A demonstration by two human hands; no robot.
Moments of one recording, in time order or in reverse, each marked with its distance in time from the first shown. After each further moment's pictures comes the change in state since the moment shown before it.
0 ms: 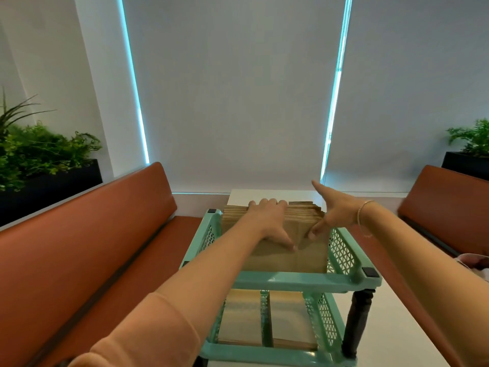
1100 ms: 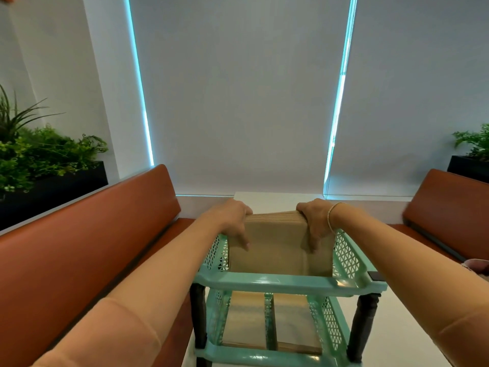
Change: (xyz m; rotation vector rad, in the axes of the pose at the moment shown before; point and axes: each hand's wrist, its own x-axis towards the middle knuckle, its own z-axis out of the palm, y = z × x) left_hand -0.029 -0.071 -0.011 -0.158 -0.083 -0.157; right_hand 0.020 -0.035 0.017 -0.538 -0.145 -0.026
